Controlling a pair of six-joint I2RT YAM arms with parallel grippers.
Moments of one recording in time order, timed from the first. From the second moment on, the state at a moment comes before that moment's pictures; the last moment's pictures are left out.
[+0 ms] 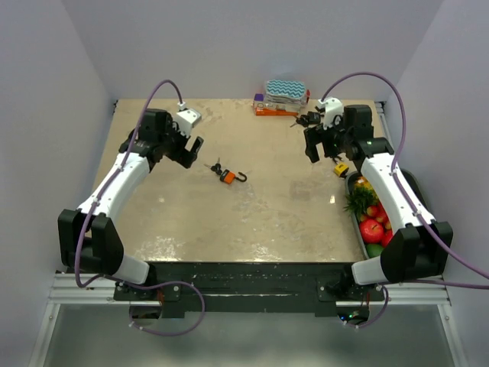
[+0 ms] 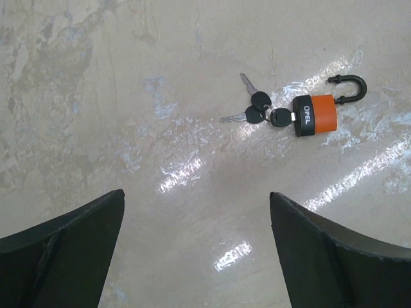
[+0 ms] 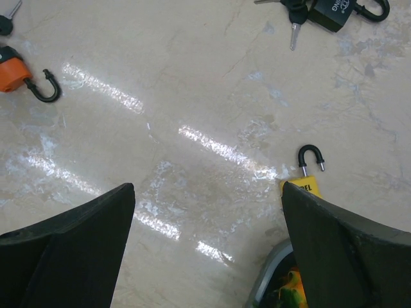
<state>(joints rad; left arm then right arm) -0.18 1.47 1.23 -0.48 0.21 0.38 0.14 1.41 1.28 -0.55 -0.20 -0.23</state>
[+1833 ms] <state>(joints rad) -0.37 2.30 1.87 -1.17 0.59 1.73 0.14 1.36 1.17 -0.59 -0.23 -0.28</state>
